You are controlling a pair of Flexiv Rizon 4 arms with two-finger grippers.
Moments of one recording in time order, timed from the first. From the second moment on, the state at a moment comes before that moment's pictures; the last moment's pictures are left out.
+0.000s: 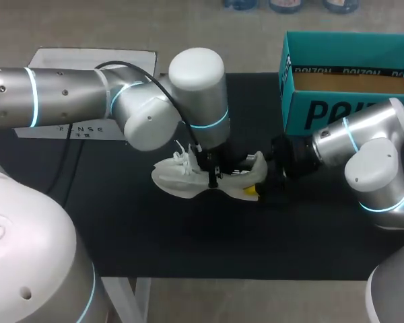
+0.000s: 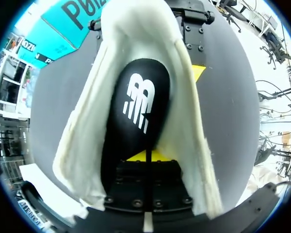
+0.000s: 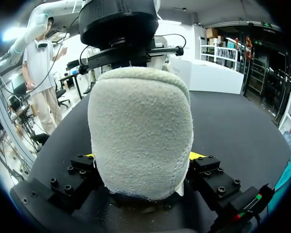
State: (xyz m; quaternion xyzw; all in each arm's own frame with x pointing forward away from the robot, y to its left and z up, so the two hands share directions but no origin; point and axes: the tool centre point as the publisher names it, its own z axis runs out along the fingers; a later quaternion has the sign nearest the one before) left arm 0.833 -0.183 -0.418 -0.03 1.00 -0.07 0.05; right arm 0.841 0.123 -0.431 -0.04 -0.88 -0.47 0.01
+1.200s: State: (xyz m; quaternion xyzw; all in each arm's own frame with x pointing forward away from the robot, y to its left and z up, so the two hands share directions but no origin) left arm 0.836 -0.168 -0.359 0.04 0.96 -0.26 0.06; right arm 0.840 0.123 -0.431 -0.04 -0.88 -0.47 0.01
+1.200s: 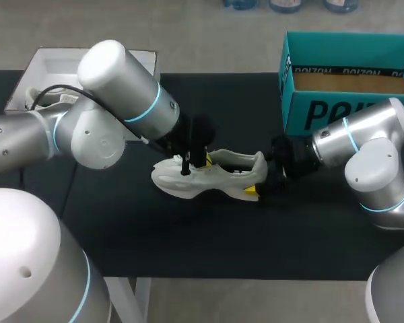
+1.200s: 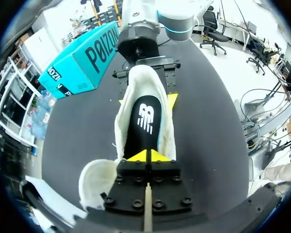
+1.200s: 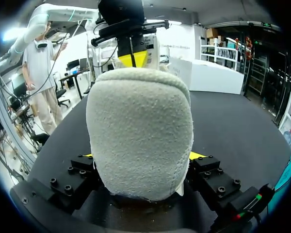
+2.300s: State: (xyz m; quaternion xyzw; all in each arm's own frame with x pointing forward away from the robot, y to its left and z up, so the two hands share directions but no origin) left arm 0.838 -0.205 -0.391 0.12 0.99 -0.08 -0.02; right arm 0.840 0.123 -0.431 -0.04 -0.88 -0.47 0.01
